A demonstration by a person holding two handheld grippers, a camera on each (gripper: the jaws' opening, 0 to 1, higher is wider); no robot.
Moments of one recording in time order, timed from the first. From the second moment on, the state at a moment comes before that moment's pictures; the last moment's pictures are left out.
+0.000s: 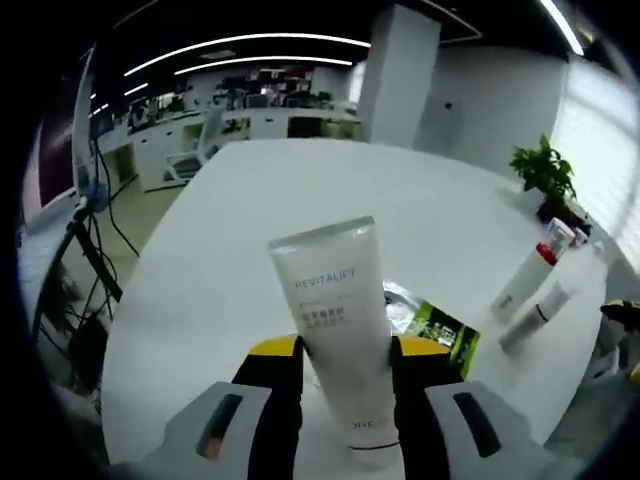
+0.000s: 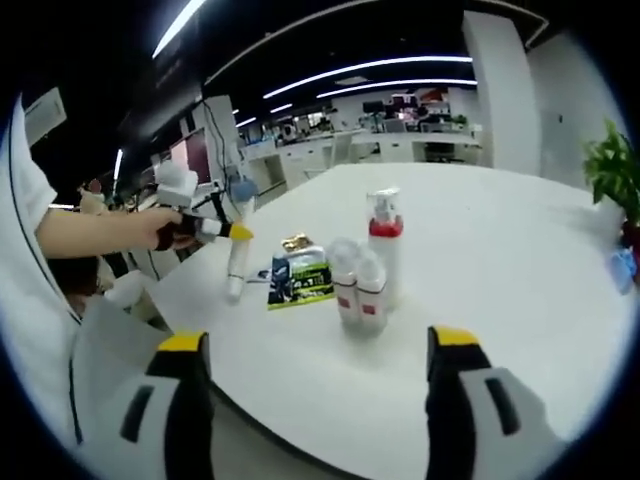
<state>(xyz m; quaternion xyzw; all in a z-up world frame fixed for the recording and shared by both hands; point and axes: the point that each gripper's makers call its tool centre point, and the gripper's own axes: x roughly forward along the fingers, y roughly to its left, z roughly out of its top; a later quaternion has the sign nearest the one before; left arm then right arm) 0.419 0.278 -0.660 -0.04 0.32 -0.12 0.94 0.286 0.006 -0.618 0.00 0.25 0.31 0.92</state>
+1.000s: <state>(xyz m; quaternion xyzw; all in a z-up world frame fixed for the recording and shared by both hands) 0.333 0.183 -0.635 0.04 0.27 -0.23 0.93 0.310 0.145 -0.574 0.05 0.21 0.46 0.86</state>
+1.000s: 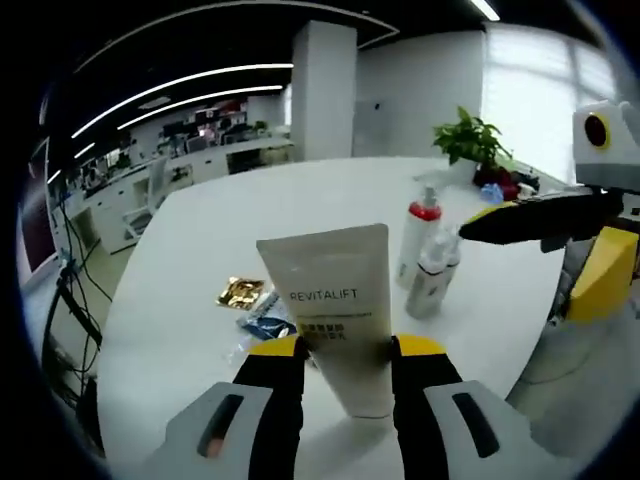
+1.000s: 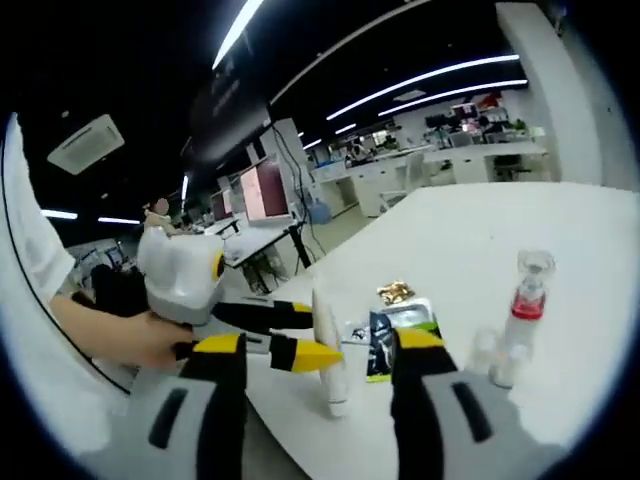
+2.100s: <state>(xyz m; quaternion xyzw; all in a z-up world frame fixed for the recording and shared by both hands) 0.303 0.123 -0.609 0.12 0.22 -0.32 0.91 0.309 0.127 -0.583 0.08 0.23 0.41 0.88</state>
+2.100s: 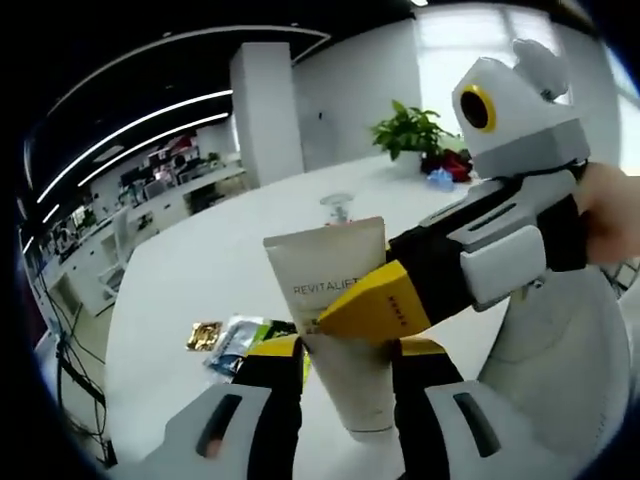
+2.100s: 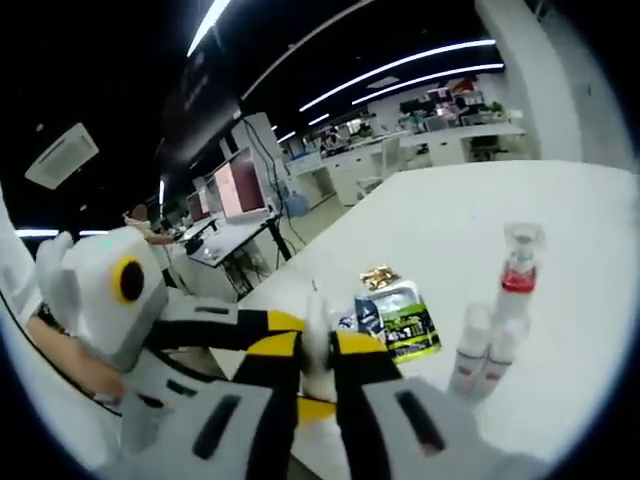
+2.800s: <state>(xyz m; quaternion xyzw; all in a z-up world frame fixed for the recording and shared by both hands) 0.244 0.072 -0.576 0.11 0.21 -0.62 0.75 0.250 0.103 -0.524 -0.04 0.15 0.60 0.78</state>
